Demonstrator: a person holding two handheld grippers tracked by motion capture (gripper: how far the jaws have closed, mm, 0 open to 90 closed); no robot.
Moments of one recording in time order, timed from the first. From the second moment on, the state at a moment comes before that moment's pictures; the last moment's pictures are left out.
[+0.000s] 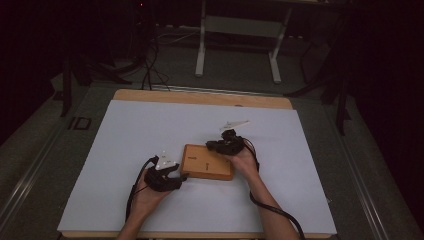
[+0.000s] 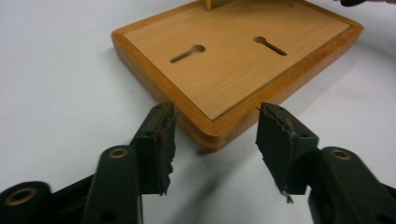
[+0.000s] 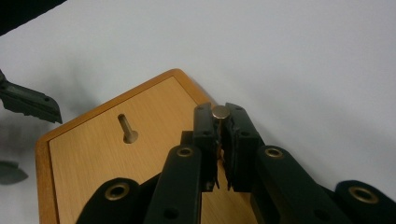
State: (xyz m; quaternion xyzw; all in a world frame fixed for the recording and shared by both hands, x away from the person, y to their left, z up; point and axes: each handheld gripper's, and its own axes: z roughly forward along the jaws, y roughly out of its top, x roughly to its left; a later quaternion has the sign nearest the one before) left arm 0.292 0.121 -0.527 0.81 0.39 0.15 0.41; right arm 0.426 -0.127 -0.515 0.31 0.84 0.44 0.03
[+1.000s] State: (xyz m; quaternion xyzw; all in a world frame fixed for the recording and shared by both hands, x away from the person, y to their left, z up) left arm 0.305 0.103 -0.538 0.84 0.34 0.23 0.35; right arm 0.441 -0.131 -0.515 0.32 0.83 0.45 -0.01
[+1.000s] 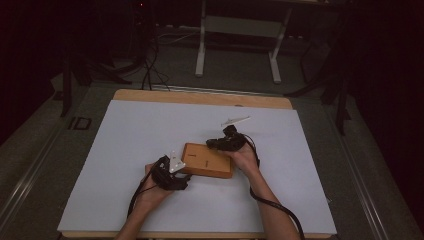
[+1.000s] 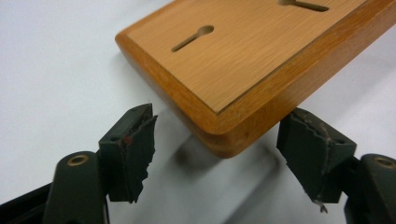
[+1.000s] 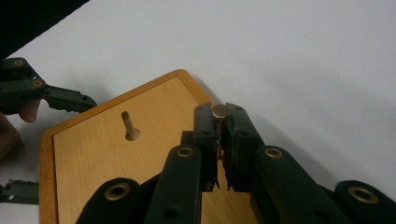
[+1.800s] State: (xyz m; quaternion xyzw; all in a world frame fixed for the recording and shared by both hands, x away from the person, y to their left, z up) left arm 0.298 0.090 -0.529 0.83 0.28 0.32 0.36; right arm 0.454 -0.133 -0.513 0.34 0.83 0.44 -0.05
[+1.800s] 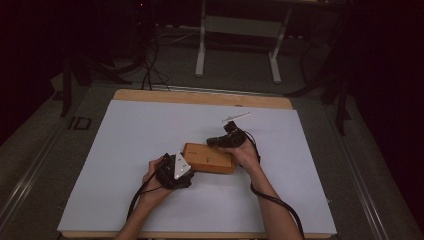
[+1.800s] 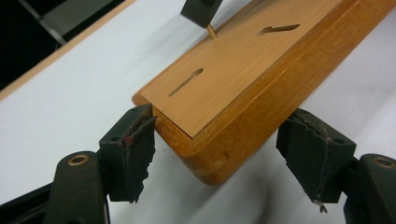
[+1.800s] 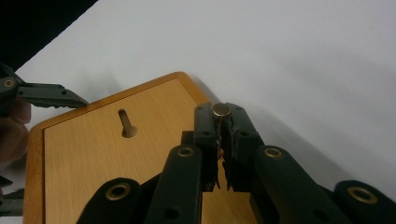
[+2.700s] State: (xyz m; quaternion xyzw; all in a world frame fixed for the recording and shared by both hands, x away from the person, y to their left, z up) left arm 0.295 0.092 -0.520 0.82 0.25 0.34 0.39; right arm 0.454 -0.135 -0.510 0.34 0.84 0.41 -0.07
